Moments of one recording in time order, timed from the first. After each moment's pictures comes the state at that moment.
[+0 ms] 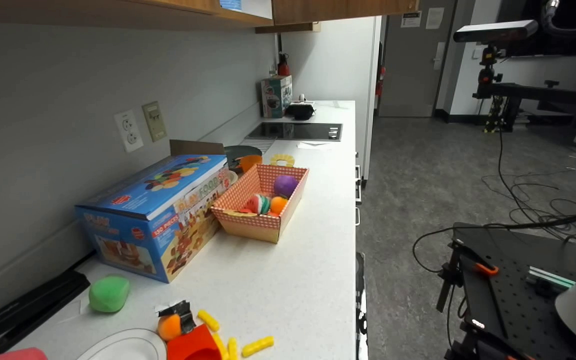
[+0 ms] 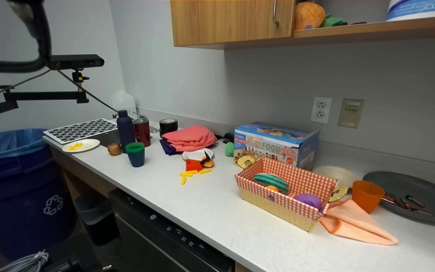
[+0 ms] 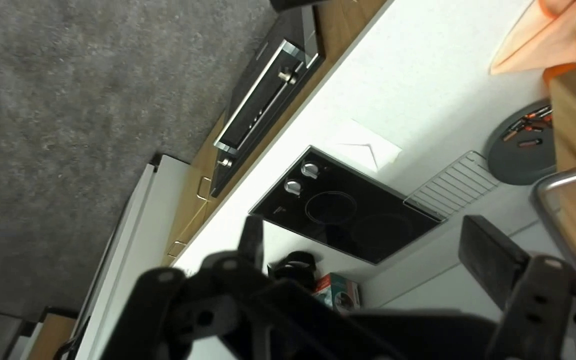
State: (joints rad) arm -0.33 -0.32 -0.53 -1.71 -0.14 1.90 -0.07
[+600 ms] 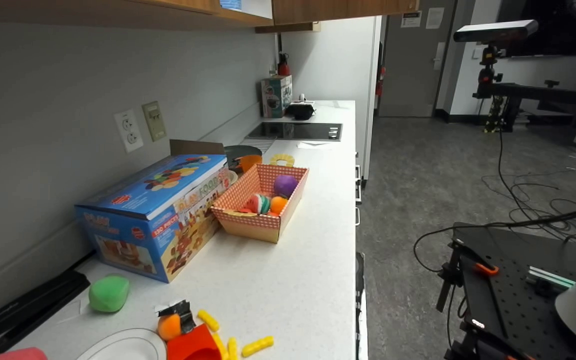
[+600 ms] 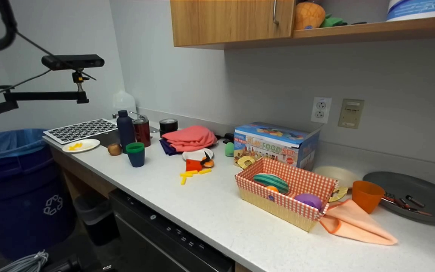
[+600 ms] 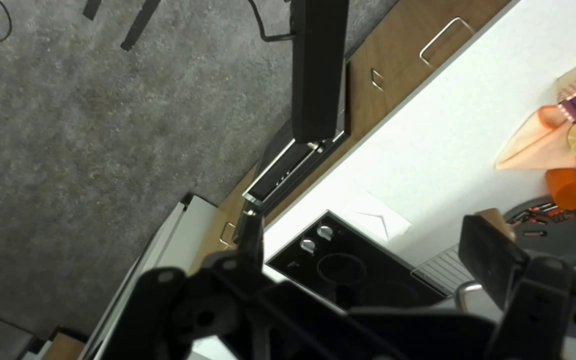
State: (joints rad) arm -0.38 -0.48 -0.37 -1.71 -0.31 1.61 -0.05
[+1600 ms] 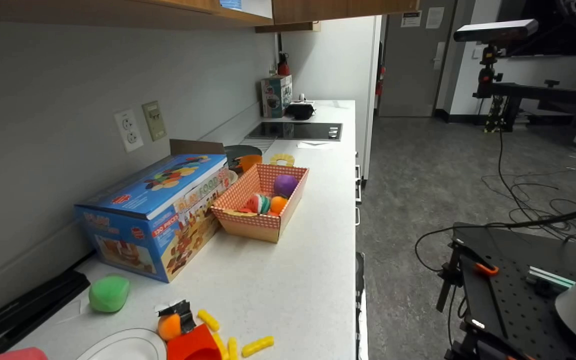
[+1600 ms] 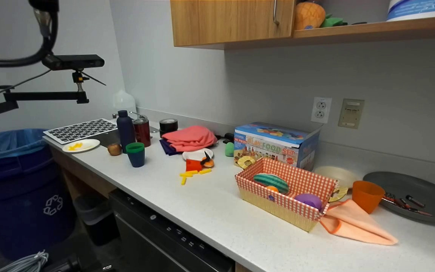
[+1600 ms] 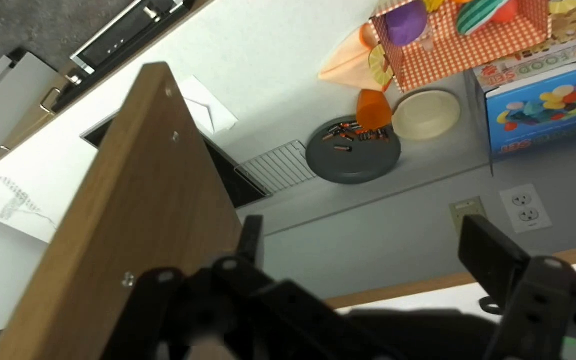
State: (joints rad) arm -0.21 -0.51 -0.21 -1.83 -0.15 1.91 -0.01
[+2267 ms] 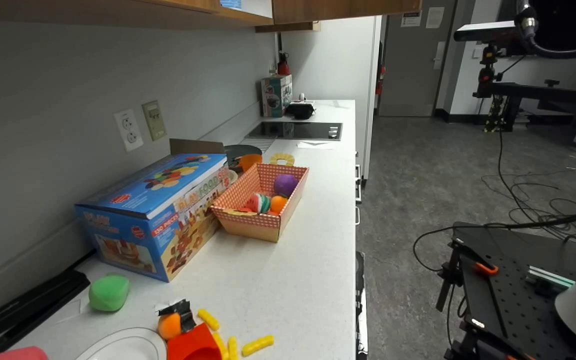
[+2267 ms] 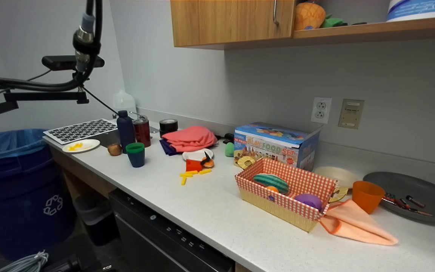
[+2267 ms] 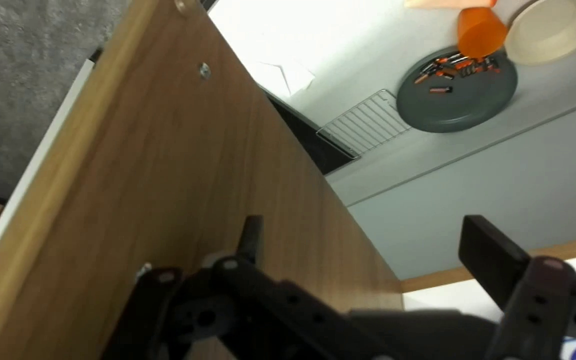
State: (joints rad) arm -0.30 -0.31 -0.24 -1.78 -0.24 2.13 0.15
